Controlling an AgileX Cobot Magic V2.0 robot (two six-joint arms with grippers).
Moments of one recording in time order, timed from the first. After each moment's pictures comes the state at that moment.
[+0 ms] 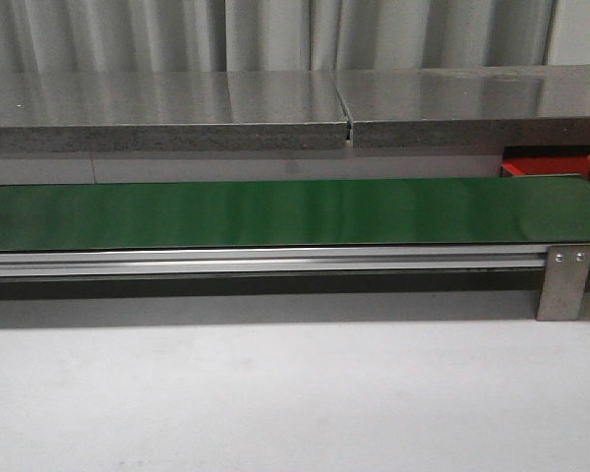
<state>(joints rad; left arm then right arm) 0.75 1.78 -1.27 -0.13 0.67 0.02 -0.07 0.36 -0.60 0.10 0.61 -0.23</state>
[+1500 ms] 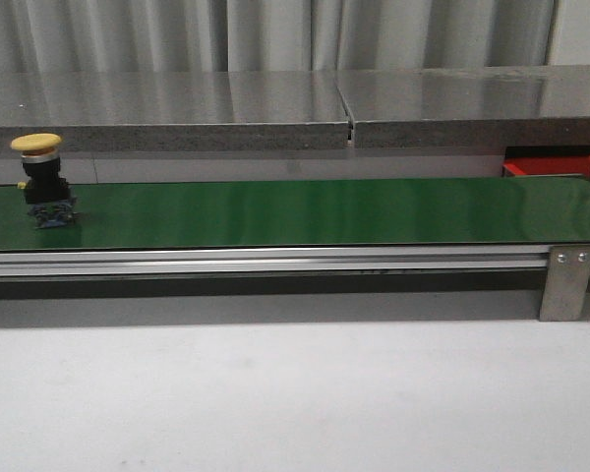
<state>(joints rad) 0.76 2.03 -1.53 -0.06 0.75 -0.04 -0.07 0.36 -0.60 0.10 0.61 -0.23</state>
